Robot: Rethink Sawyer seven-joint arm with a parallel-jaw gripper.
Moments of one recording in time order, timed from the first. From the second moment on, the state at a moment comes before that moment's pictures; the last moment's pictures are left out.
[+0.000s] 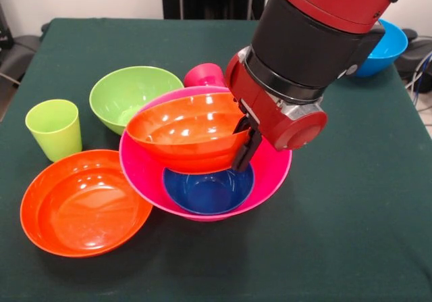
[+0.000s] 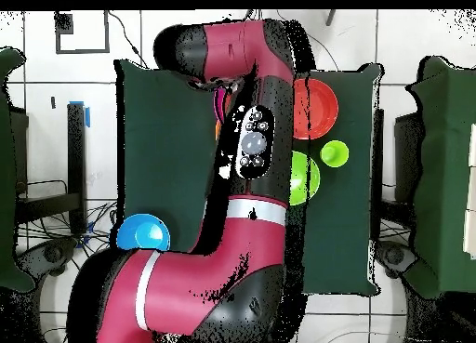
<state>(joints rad) -0.04 -0.17 -0.20 0.53 -0.16 1.14 2.82</state>
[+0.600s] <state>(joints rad) -0.04 -0.20 -0.20 0.60 -0.16 1.14 2.82</state>
